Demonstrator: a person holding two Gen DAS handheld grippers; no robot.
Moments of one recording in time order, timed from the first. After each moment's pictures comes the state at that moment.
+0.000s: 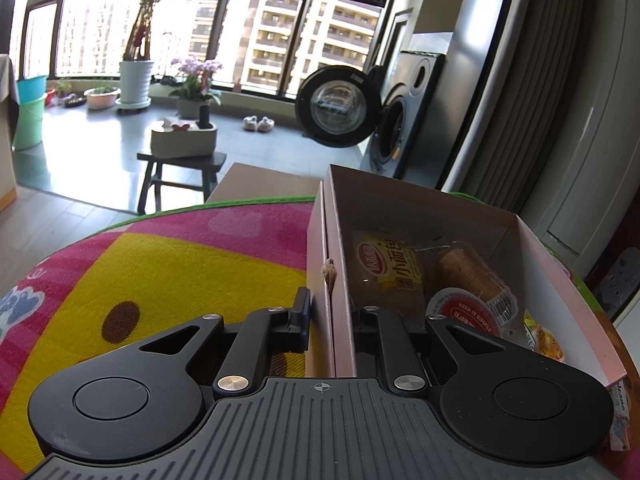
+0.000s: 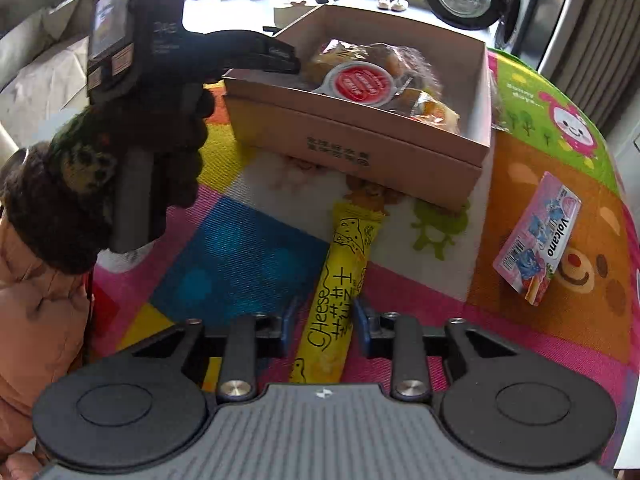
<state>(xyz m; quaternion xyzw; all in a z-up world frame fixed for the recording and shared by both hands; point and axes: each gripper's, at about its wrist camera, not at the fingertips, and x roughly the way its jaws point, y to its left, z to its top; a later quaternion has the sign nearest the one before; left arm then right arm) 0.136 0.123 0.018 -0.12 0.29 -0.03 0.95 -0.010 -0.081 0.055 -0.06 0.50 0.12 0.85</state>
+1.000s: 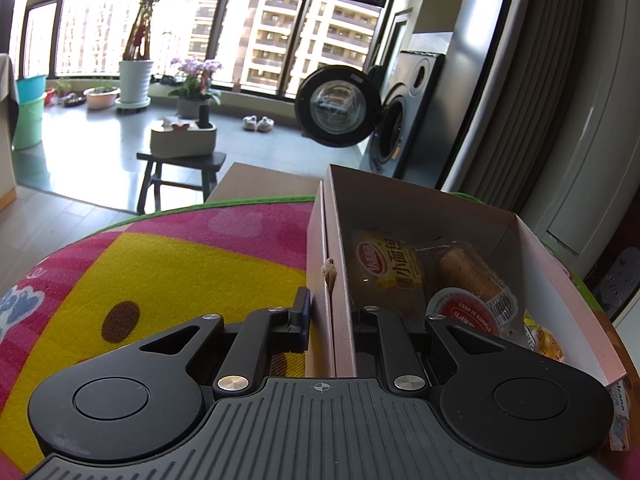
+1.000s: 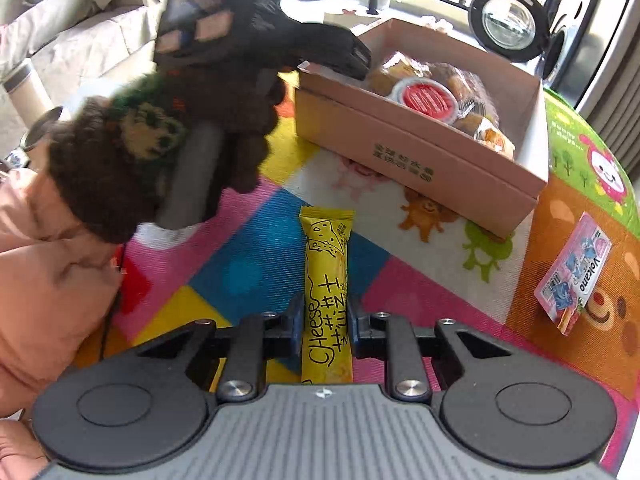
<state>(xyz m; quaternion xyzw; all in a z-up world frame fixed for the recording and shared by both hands) 0.136 0.122 0.018 -0.12 0.29 -0.03 0.95 -0.027 -0.061 0.065 -0.10 0.48 0.16 0.86</state>
